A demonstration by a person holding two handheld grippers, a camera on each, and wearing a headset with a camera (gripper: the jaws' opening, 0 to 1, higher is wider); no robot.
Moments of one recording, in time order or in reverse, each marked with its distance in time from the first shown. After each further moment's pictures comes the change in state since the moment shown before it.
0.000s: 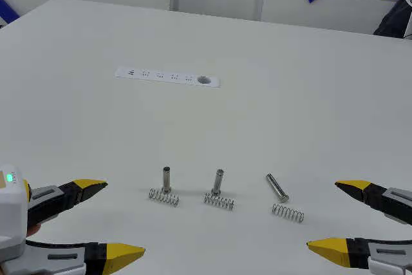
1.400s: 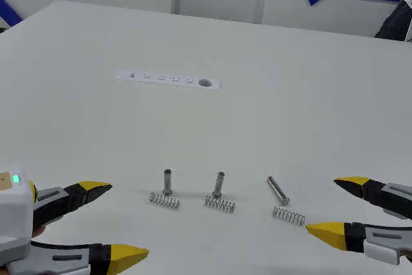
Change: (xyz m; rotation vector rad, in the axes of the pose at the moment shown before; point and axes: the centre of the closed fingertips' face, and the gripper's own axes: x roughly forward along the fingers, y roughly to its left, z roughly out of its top) left arm 0.002 -0.004 0.004 0.003 0.001 -0.004; right arm 0.005 -0.015 0.013 0.046 0.008 -0.036
